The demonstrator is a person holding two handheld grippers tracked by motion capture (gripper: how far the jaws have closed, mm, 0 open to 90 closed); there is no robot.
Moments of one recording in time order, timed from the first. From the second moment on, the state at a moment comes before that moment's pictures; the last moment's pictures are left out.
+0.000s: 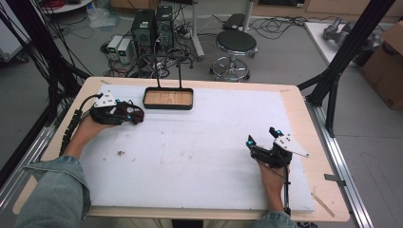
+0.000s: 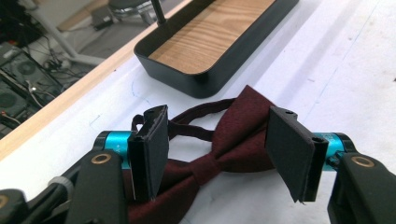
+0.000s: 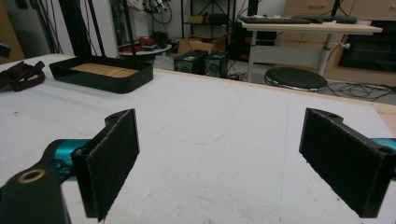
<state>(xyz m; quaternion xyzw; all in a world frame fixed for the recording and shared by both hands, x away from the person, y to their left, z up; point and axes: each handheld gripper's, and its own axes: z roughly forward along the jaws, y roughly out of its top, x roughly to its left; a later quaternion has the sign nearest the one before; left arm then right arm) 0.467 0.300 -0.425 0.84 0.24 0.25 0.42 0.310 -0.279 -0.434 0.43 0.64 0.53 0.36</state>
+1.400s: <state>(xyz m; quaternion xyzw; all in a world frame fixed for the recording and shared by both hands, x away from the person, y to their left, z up) 0.467 0.289 -0.373 0.84 0.21 0.23 0.43 0.310 -0.279 -0.434 0.44 0.64 0.53 0.35</state>
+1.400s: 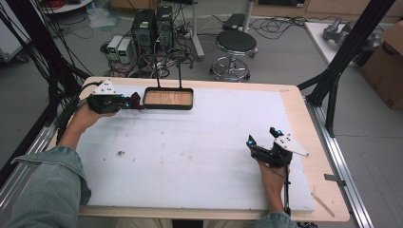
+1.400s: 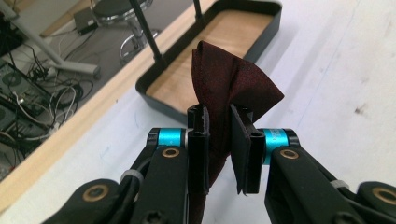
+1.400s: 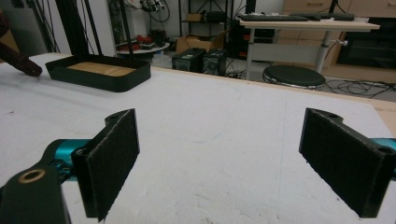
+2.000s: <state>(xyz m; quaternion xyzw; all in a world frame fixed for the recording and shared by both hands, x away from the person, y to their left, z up) 0.477 0.278 -0.334 0.78 0.26 0.23 0.52 0.311 -0.279 -0.434 0.44 0.64 0.53 0.35</state>
